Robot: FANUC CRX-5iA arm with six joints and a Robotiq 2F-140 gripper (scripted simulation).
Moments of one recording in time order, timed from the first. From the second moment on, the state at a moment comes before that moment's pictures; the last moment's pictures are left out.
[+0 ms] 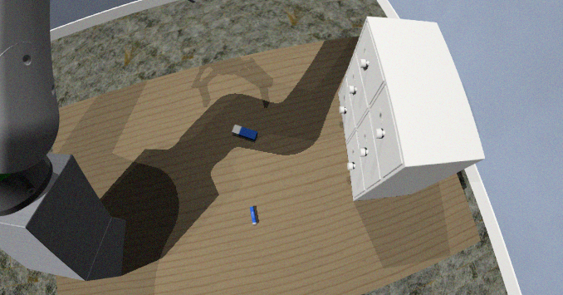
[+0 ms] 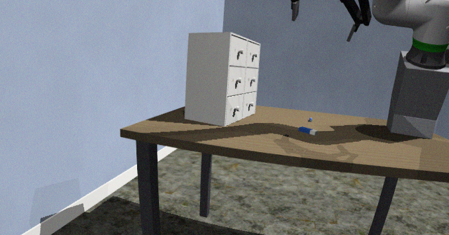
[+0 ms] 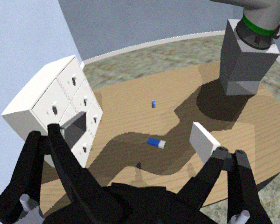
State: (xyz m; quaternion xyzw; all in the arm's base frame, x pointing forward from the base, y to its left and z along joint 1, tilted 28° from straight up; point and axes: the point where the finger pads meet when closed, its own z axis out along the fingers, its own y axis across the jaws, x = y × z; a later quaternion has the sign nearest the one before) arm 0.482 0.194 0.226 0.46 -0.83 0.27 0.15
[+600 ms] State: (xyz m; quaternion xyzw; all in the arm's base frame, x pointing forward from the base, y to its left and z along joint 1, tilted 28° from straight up) arm 0.477 0.093 0.185 0.22 -0.95 0.17 0.15
